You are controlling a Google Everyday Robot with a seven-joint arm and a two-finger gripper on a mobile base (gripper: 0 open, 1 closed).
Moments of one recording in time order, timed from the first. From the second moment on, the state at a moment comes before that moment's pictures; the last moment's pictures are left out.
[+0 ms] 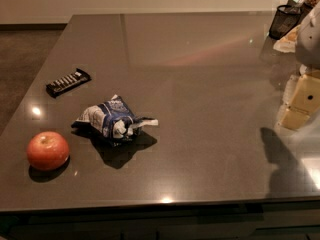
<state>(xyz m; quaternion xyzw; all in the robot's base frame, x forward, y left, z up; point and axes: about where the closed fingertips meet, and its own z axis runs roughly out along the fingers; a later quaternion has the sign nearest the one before) 0.438 -0.216 0.980 -0.60 0.78 -0.04 0.17</state>
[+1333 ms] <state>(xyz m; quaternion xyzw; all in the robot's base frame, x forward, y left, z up) 0.464 -0.063 0.967 -0.66 0.72 0.03 0.21</state>
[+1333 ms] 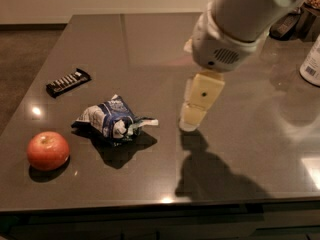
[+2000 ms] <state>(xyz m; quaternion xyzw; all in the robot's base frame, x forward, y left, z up) 0.438 0.034 0.922 -0.74 0.65 0.06 0.19</state>
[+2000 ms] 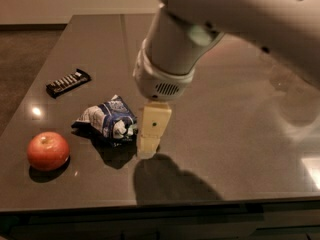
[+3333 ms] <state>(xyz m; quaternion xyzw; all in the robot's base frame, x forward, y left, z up) 0.459 0.115 0.876 -0.76 0.62 0.05 0.18</state>
